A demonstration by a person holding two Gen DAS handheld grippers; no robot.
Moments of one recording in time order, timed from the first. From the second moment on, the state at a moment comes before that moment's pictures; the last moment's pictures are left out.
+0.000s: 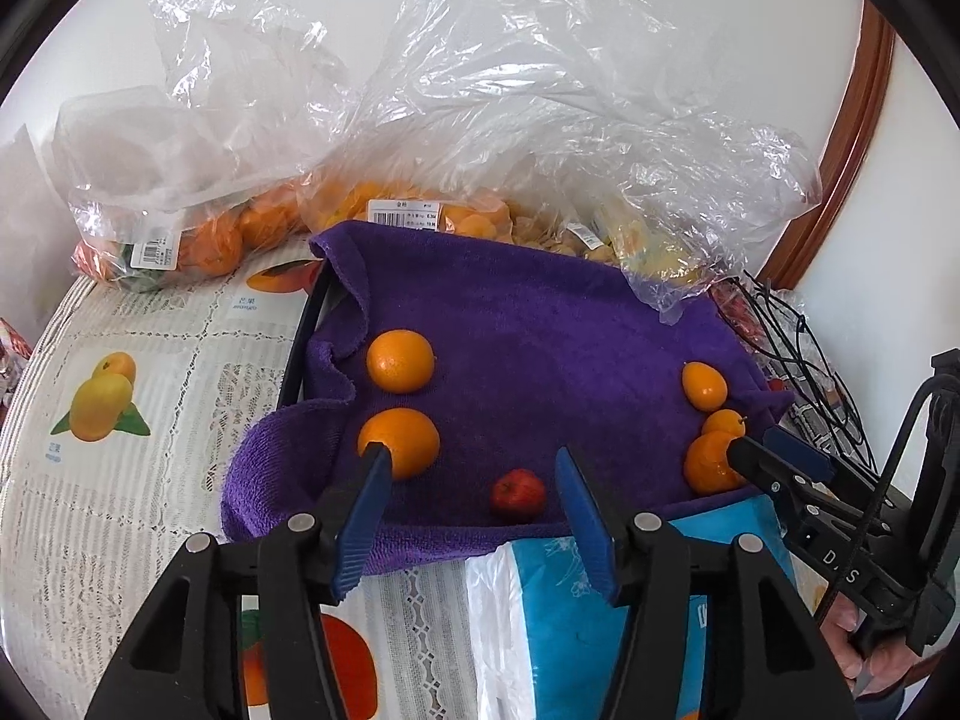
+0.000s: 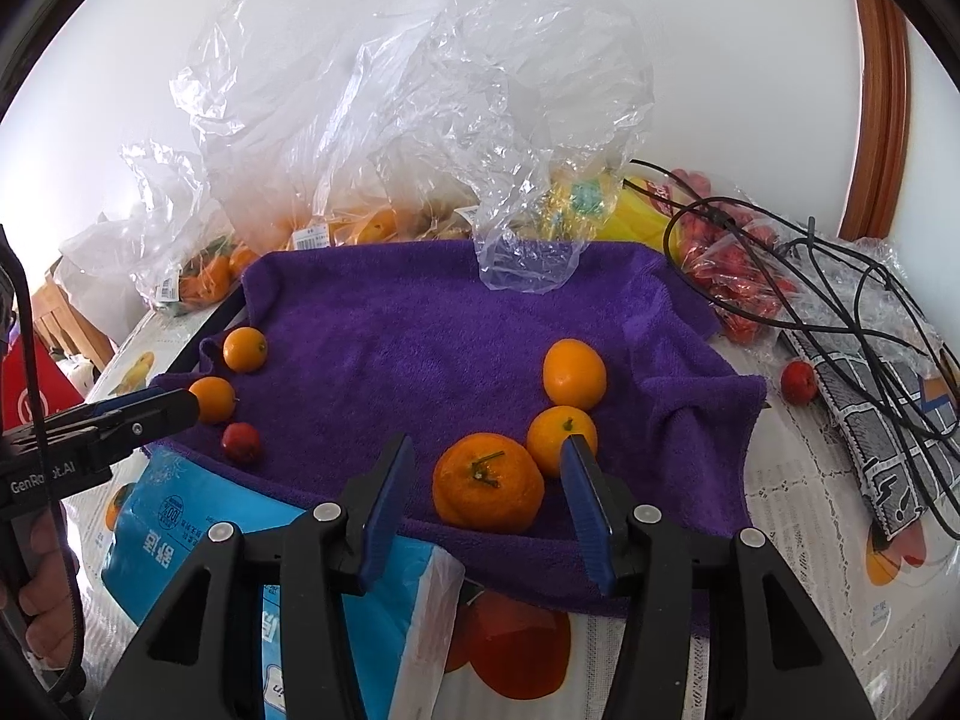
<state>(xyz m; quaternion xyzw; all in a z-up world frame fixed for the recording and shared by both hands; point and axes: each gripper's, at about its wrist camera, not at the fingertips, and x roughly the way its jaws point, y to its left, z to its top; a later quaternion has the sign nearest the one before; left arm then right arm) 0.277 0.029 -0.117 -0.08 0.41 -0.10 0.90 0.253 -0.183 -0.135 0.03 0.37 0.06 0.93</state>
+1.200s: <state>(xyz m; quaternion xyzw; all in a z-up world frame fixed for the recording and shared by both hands) 0.170 0.044 -0.101 -0.06 0.42 -0.10 0.90 0.126 -0.180 -0.162 0.06 0.44 0.06 0.89</state>
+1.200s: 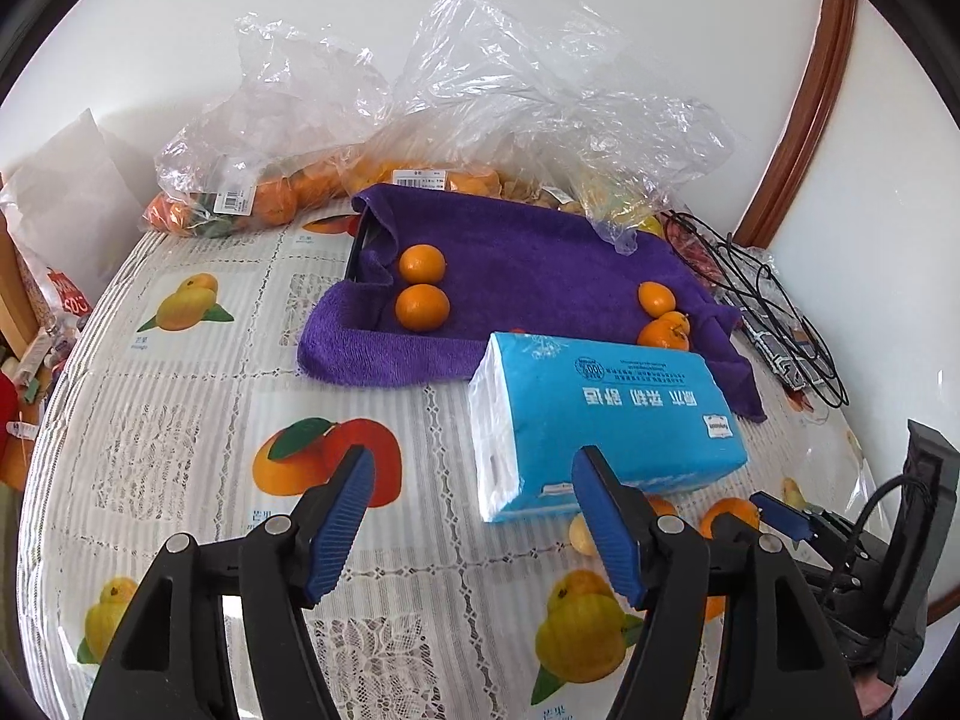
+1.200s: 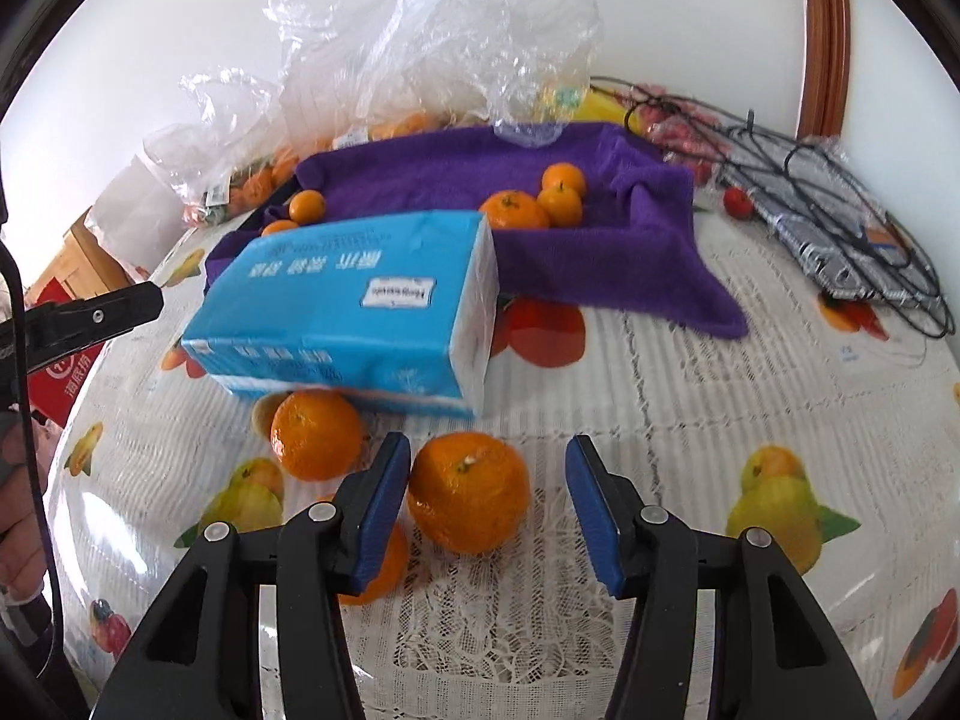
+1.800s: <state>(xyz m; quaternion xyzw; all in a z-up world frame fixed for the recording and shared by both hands) 0.160 0.004 -0.146 -0.03 0.47 -0.14 0.87 0.116 -0.199 -0.154 0.06 0.42 0.06 0.90</state>
